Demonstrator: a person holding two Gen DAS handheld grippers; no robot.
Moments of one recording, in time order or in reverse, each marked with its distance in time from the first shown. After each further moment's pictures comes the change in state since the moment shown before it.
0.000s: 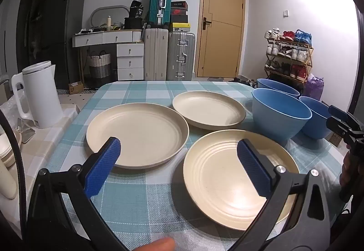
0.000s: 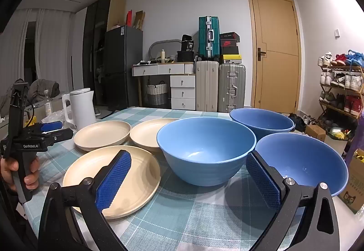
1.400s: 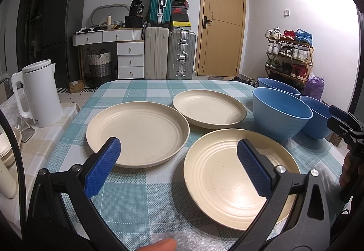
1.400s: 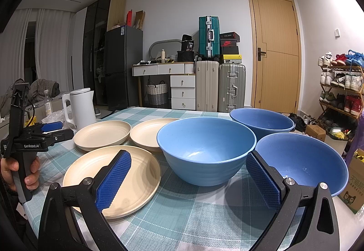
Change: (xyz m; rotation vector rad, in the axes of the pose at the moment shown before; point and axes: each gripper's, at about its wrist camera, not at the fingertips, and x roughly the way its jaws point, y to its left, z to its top) left arm 0.000 0.000 0.000 -0.010 0.008 -0.002; right arm -0.001 0.000 0.000 0.004 -0.012 0.001
